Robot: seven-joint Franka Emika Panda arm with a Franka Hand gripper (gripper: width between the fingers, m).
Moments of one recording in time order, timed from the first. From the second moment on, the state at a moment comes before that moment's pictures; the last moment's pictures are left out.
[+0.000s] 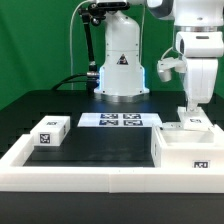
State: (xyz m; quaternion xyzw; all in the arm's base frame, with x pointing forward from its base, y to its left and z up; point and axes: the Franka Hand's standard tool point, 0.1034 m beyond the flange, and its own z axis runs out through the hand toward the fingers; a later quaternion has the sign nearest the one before) arm 0.458 0.114 0.063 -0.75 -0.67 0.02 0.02
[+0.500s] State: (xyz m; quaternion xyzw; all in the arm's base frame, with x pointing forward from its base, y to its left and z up) arm 0.492 0.111 0.060 -0.74 -0.67 0.01 0.03
